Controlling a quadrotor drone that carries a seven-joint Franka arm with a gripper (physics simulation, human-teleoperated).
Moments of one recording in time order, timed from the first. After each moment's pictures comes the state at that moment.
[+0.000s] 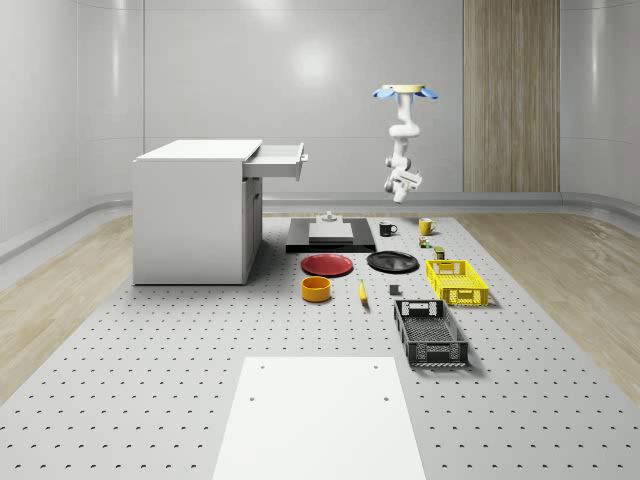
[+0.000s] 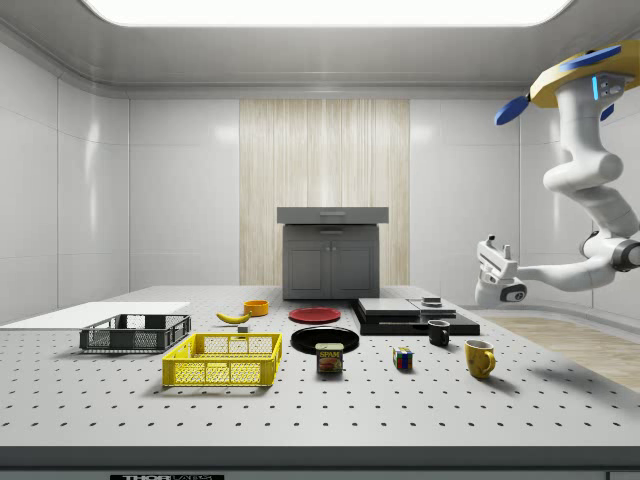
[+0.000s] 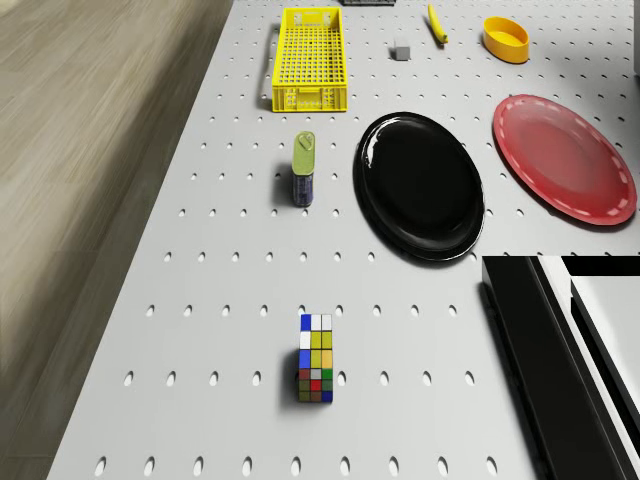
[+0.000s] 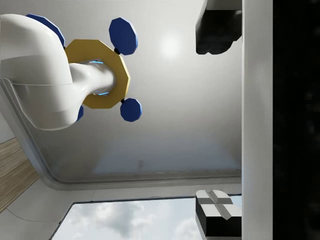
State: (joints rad) arm -0.08 -0.74 0.25 -2.11 -0.34 1.40 0.83
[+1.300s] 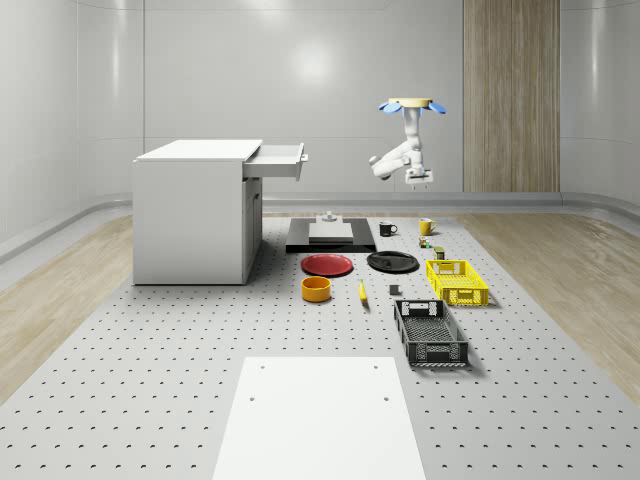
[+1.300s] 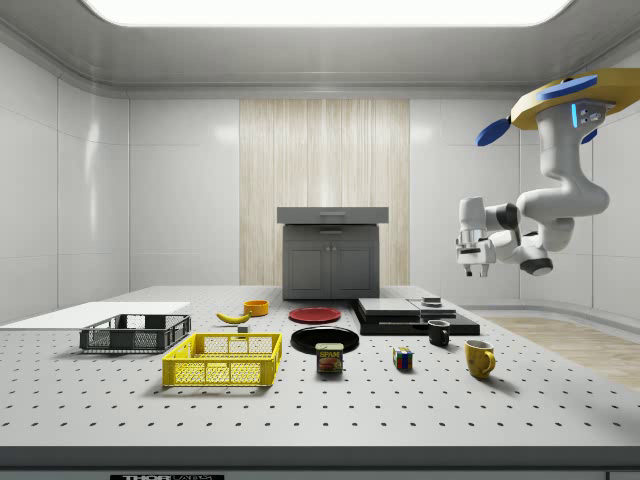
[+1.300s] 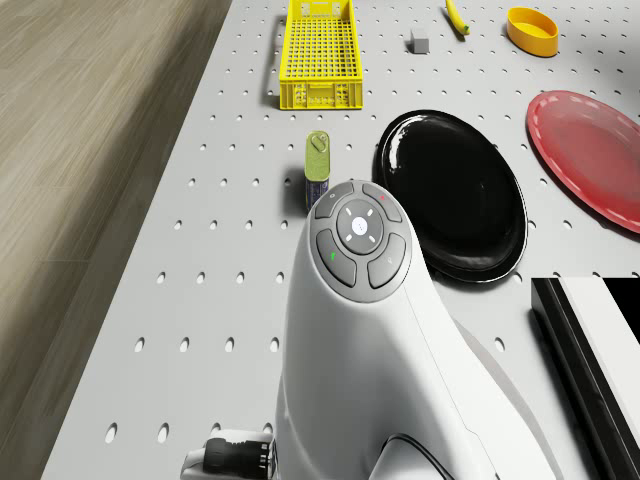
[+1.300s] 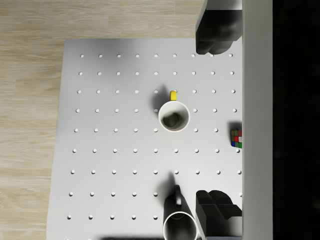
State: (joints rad) arm -0.96 -1.02 1.22 -2.89 -1.98 1.17 1.52
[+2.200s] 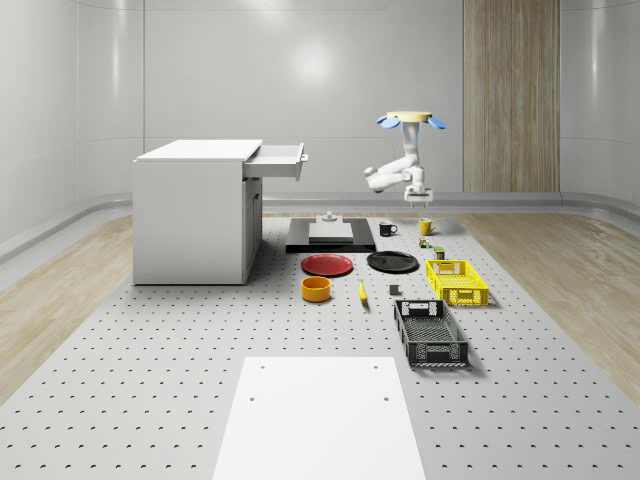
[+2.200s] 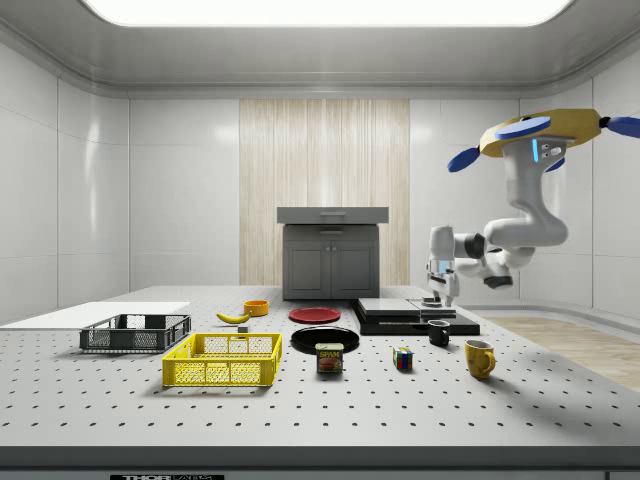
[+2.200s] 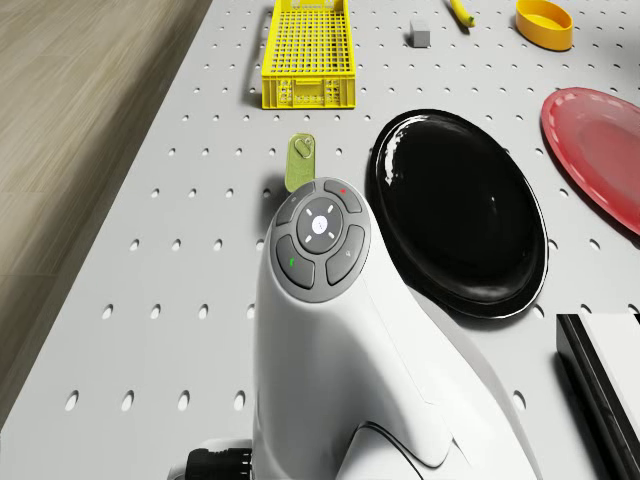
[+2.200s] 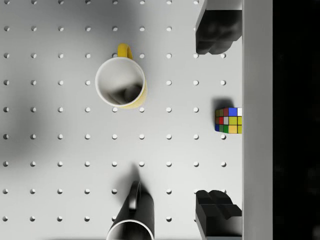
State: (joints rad) arm -1.06 -1.13 1.28 -2.89 -1.96 1.21 1.59
